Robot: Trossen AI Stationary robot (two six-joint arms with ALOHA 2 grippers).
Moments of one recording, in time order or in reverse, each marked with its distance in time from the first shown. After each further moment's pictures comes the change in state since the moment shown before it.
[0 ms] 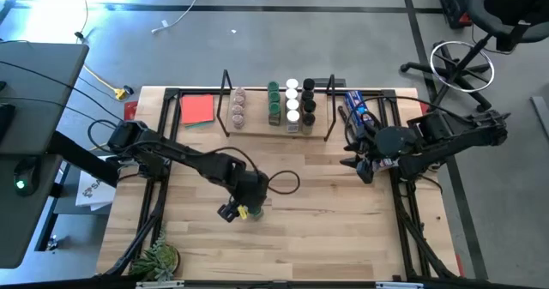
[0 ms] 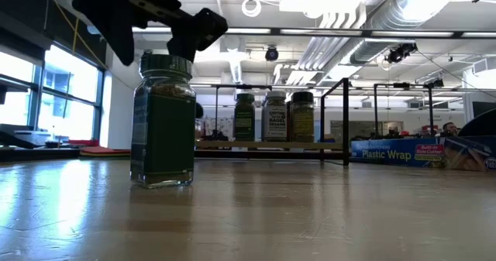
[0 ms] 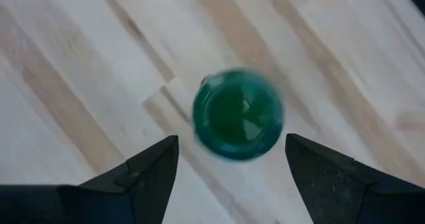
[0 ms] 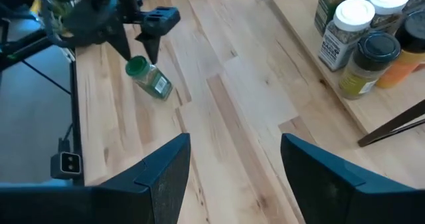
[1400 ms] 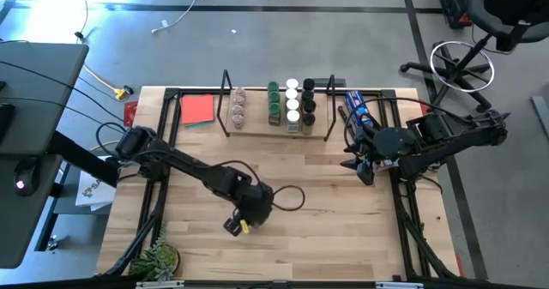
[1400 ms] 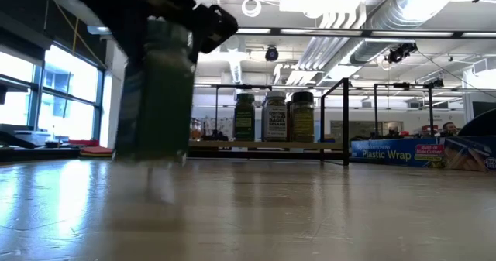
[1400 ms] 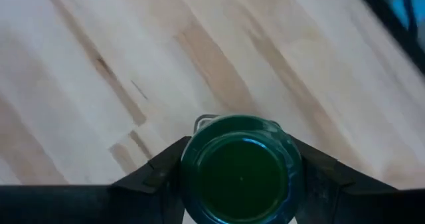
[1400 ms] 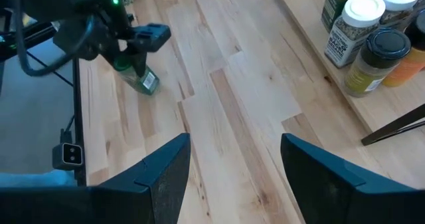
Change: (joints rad) left arm -0.078 0.091 0.036 0.102 0.007 -0.108; right arm 0.003 0.008 0.000 -0.005 -0.020 -0.018
